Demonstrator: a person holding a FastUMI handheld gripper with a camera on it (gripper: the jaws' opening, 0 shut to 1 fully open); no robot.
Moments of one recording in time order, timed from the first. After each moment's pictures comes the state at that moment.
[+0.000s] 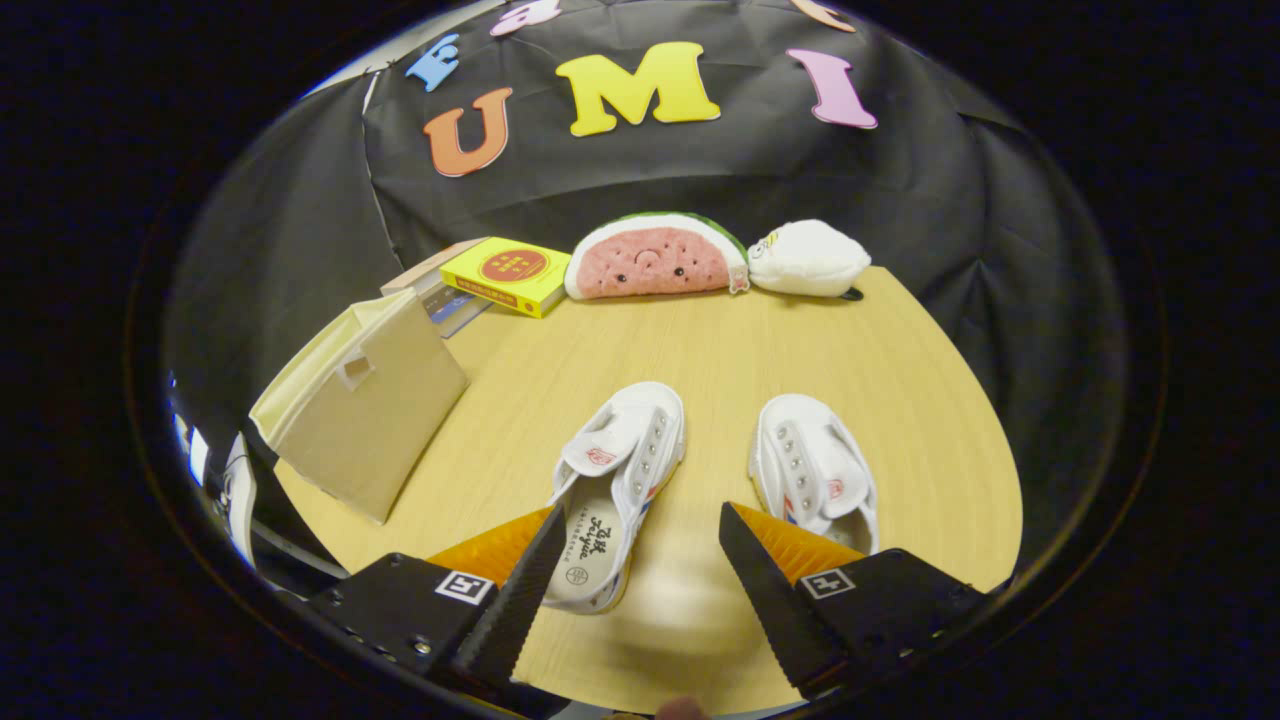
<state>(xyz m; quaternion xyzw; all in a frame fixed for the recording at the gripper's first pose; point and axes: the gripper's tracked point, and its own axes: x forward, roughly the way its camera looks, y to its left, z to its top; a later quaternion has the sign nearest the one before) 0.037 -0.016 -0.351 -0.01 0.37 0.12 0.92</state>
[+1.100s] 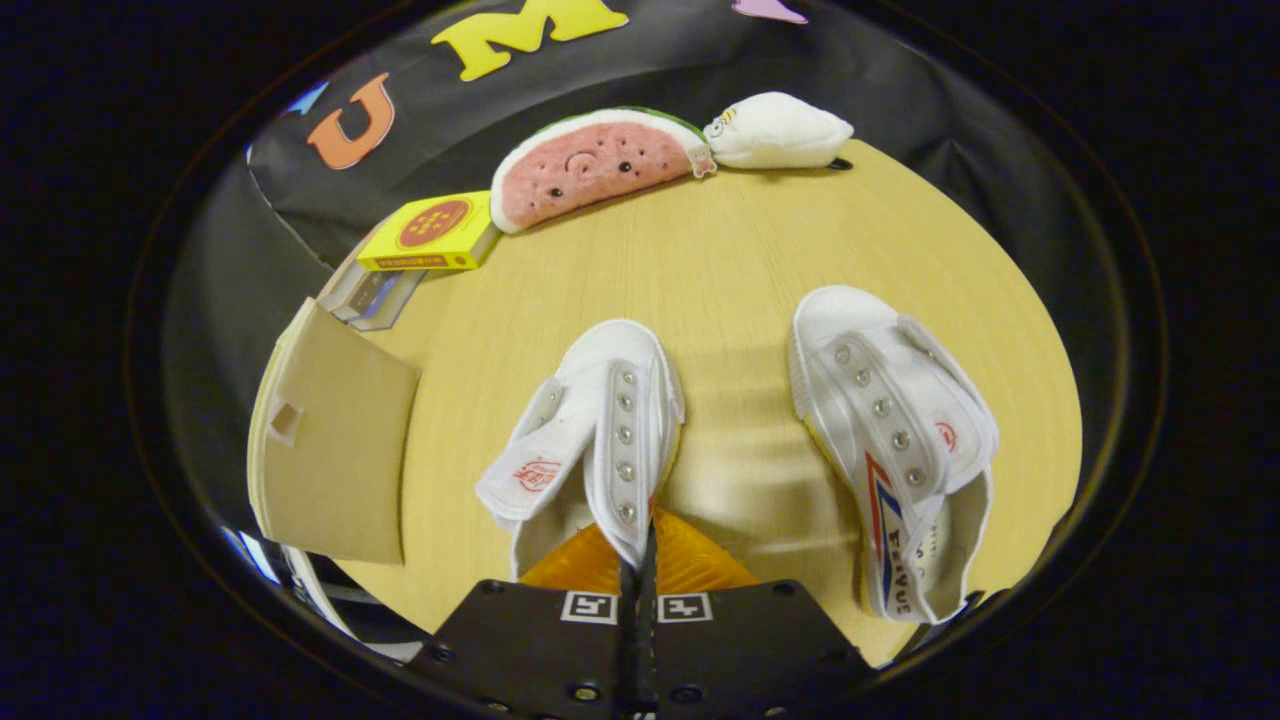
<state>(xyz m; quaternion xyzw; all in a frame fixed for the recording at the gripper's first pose) 0.046 0.016 -0.383 0.11 0.50 0.07 0.85</state>
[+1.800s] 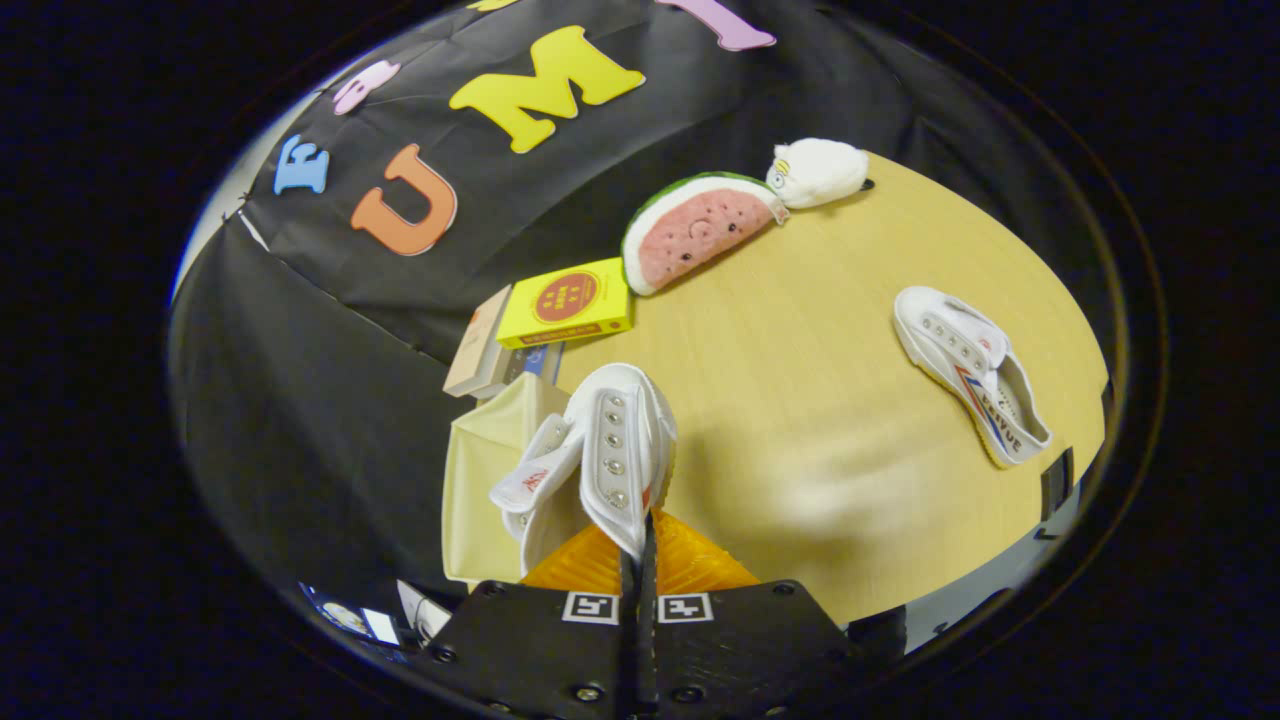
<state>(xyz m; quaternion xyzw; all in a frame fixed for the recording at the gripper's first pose) -0.013 0.175 -0.221 0.25 0.43 0.11 0.86</state>
